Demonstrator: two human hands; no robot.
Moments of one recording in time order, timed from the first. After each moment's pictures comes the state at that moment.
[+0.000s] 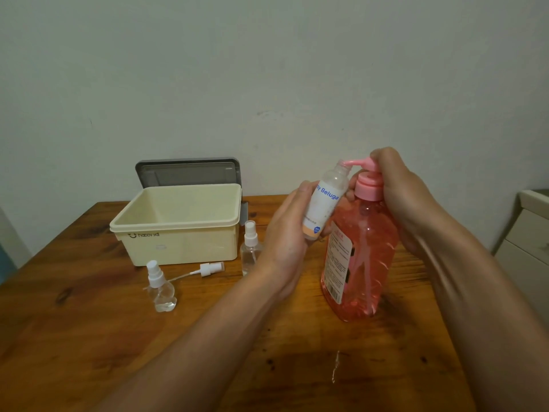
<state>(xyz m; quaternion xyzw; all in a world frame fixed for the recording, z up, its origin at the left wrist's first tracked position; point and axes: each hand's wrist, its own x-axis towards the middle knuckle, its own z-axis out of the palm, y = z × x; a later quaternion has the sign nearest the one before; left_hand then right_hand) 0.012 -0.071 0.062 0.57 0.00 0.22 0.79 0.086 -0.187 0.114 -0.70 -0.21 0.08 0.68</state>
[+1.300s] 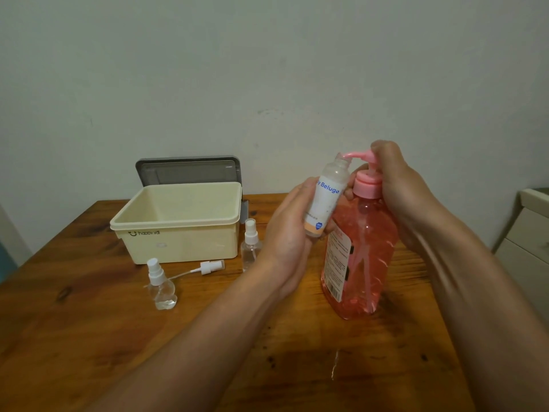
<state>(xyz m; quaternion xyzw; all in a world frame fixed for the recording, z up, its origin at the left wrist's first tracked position) 0.015 -0.070 0.060 0.55 0.00 0.21 0.81 0.090 -0.186 0.115 -0.71 -0.22 0.07 0.67</state>
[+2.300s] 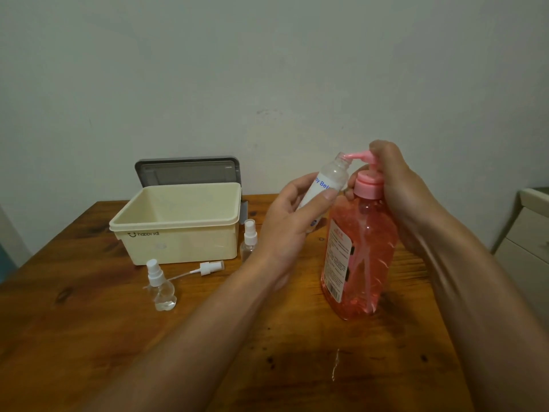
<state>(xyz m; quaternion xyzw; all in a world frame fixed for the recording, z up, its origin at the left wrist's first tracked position) 0.011 -0.063 0.065 0.63 0.00 0.23 0.74 0.082 -0.188 0.116 -0.69 -0.21 0.09 0.68</state>
